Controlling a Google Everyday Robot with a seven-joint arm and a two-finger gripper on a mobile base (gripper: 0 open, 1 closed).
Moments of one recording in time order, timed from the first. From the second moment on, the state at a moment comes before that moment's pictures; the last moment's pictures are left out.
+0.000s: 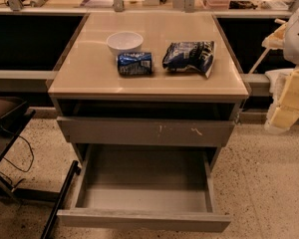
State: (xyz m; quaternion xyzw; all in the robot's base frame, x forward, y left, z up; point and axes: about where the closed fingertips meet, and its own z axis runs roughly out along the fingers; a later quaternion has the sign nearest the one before) arm 0.438 -0.217 0.976 -0.60 0.78 -0.03 0.16
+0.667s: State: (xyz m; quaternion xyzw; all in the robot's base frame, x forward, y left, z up) arm 0.430 -0.215 0.968 -0.61 0.77 -0.03 0.17
